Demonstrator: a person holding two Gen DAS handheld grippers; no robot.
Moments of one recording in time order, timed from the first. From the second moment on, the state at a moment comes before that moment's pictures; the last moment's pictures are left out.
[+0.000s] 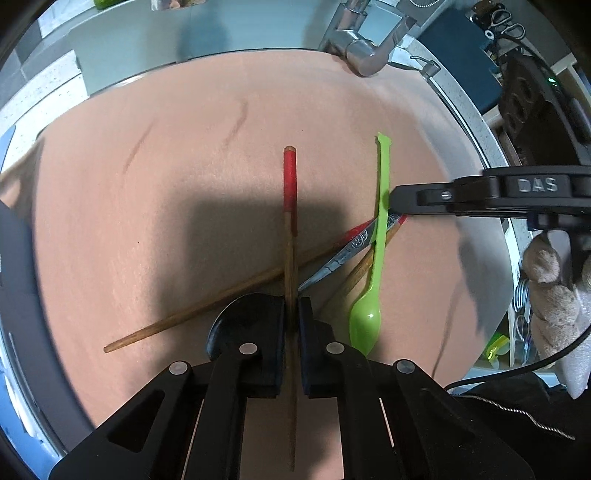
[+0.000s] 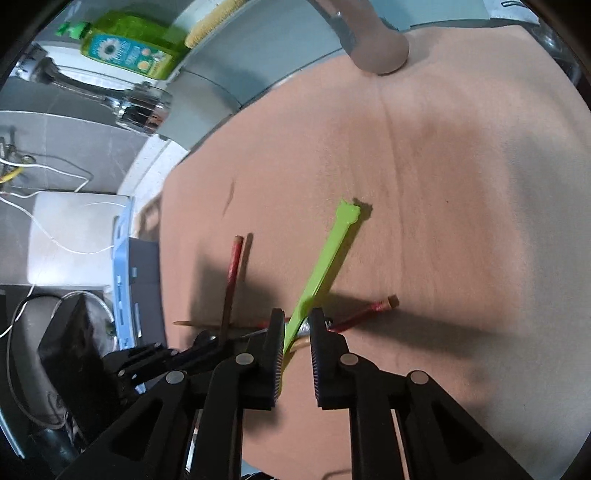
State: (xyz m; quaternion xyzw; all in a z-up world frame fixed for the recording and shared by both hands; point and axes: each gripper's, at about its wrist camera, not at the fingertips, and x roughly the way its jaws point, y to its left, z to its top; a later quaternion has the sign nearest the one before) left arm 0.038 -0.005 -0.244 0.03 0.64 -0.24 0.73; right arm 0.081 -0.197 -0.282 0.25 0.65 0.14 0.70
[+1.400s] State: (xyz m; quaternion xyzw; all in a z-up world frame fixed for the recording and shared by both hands) left arm 0.032 0.106 -0.165 -0.10 0.56 -0.18 0.80; right arm 0.097 -0.119 -0.213 0.27 0.59 0.22 0.72
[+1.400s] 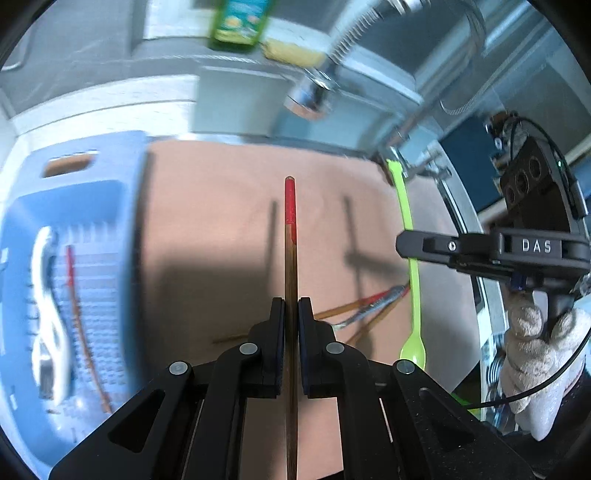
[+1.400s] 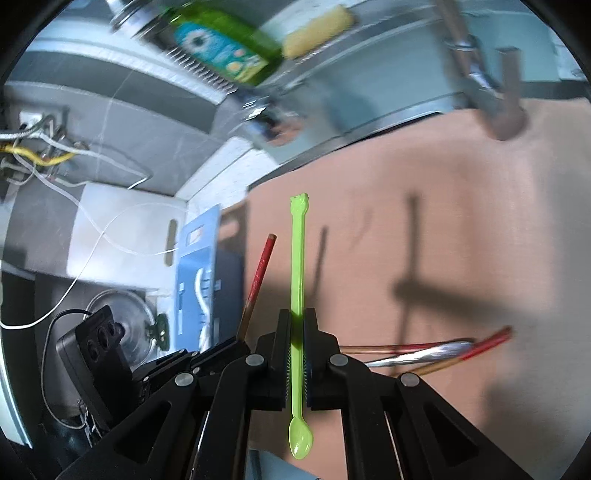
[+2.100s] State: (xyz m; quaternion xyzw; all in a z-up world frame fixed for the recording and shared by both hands) left arm 0.008 0.243 -0.193 -0.17 0.55 -0.04 0.81; right arm 0.106 0.091 -0.213 0.19 0.61 0.31 0.70
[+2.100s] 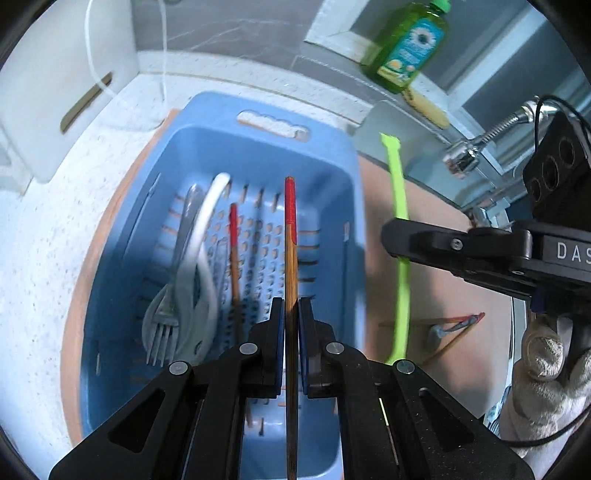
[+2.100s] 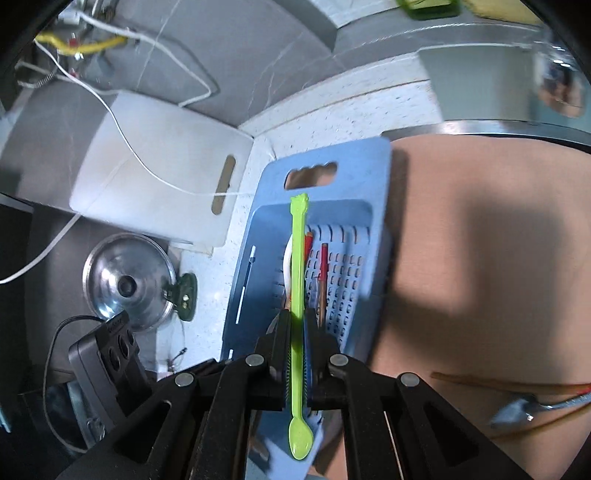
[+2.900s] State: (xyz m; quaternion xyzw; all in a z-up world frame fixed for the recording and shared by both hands) left arm 0.022 0.255 -0.236 -0.18 0.58 -0.01 0.79; right arm 0.127 0.162 -0.272 0.09 0.65 0.25 0.71
